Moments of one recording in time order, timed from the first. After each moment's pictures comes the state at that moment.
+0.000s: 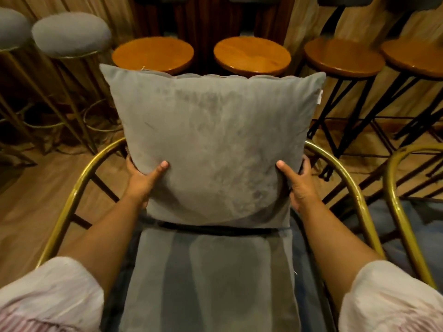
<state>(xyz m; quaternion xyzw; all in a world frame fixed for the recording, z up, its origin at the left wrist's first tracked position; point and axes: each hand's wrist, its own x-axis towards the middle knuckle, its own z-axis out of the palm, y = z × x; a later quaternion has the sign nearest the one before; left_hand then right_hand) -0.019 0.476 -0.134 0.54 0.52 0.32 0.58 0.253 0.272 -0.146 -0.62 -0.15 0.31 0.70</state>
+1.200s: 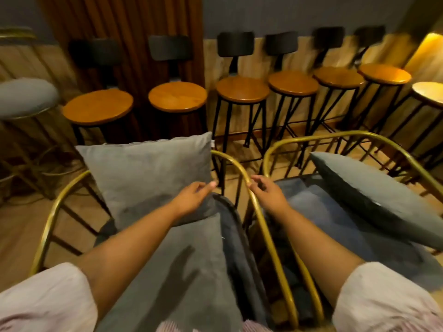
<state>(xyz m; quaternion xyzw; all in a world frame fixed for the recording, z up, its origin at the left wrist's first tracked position) 0.069 0.190 0.047 0.81 0.32 -0.03 0.48 0.212 0.032 0.010 -0.82 -0.25 0.20 0.47</state>
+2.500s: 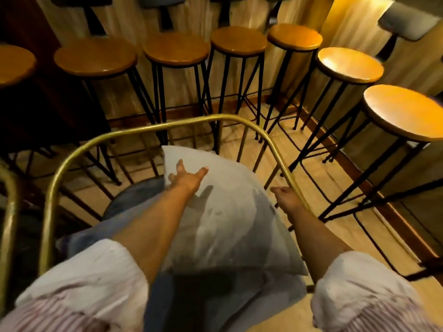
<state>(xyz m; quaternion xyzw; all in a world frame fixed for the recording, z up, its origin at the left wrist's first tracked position) 0.600 -0.180 -0.063 0.73 0.47 -0.04 0.50 0.705 -0.405 -0.095 -0.86 0.09 0.26 0.43</state>
